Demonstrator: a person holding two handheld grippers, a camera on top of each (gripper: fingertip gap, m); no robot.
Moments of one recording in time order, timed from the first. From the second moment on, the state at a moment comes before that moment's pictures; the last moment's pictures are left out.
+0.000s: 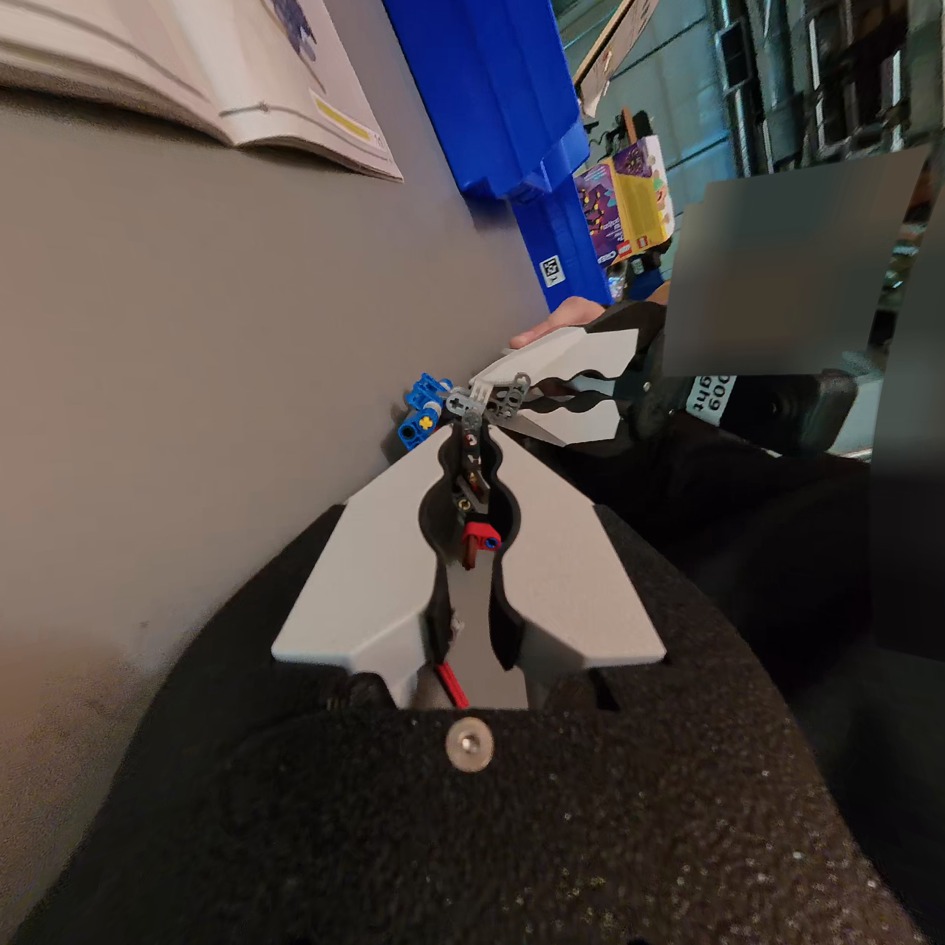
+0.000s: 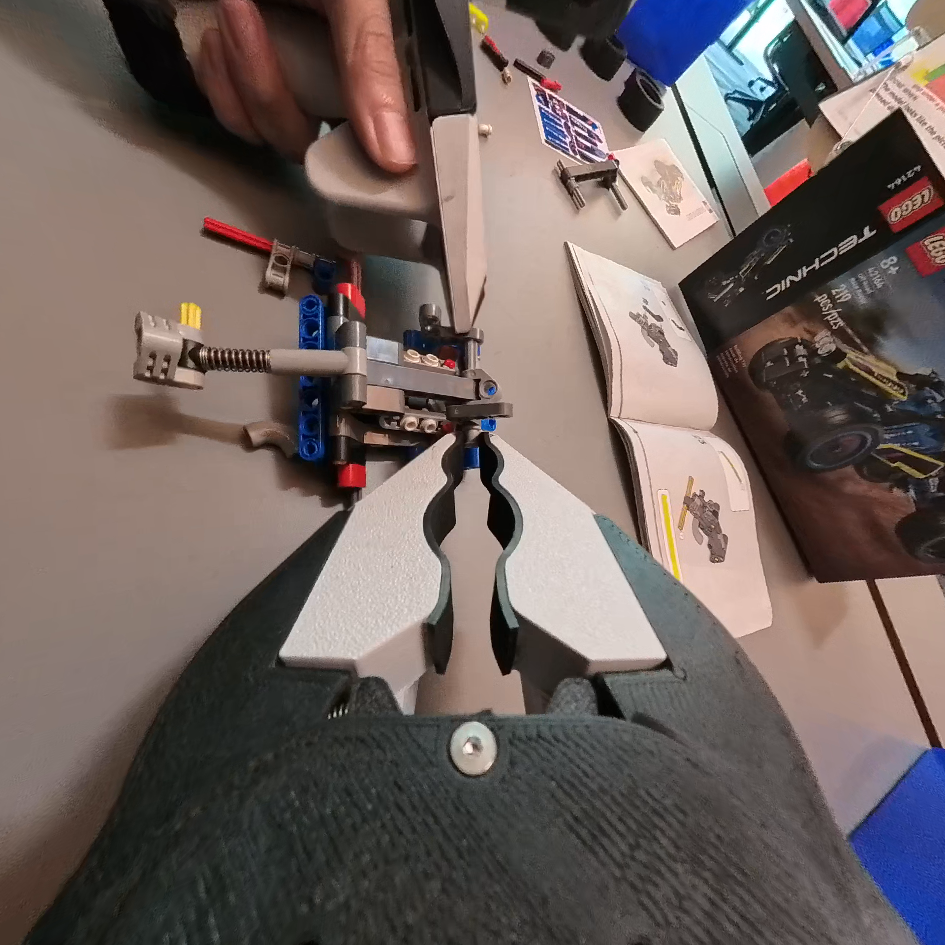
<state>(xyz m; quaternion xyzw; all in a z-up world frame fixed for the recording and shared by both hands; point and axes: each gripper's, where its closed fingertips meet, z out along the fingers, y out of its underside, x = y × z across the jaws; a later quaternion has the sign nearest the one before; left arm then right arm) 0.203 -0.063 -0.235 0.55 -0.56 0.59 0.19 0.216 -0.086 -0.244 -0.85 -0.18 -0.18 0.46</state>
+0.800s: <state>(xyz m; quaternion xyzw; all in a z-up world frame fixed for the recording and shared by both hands) 0.203 0.009 -0.272 0.42 -0.88 0.19 -0.11 0.218 -0.086 -0.244 -0.85 -0.19 -0.18 0.45</state>
